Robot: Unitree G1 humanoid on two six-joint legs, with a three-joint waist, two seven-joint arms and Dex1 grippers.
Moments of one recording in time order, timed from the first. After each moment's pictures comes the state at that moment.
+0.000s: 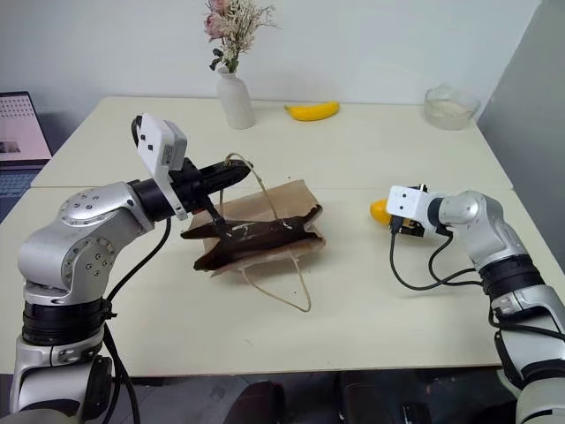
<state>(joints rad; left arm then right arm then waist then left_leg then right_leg) -0.59 0.65 0.10 -0.25 -0.57 0.71 -0.68 -0.81 -0.75 0.35 0.53 -0.26 -0.04 0.87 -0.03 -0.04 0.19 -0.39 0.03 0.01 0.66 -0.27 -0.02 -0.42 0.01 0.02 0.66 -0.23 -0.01</state>
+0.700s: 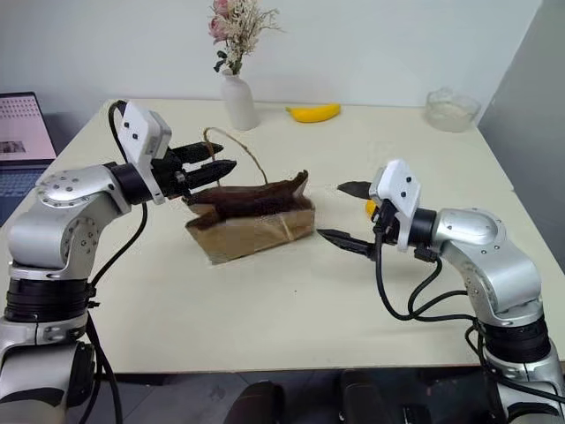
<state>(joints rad) -0.67 0.76 0.09 -0.04 -0.42 0.54 -0.84 -0.52 -0.60 0.00 -0.45 0.45 0.70 0.85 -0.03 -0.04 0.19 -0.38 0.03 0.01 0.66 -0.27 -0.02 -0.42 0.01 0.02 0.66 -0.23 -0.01</state>
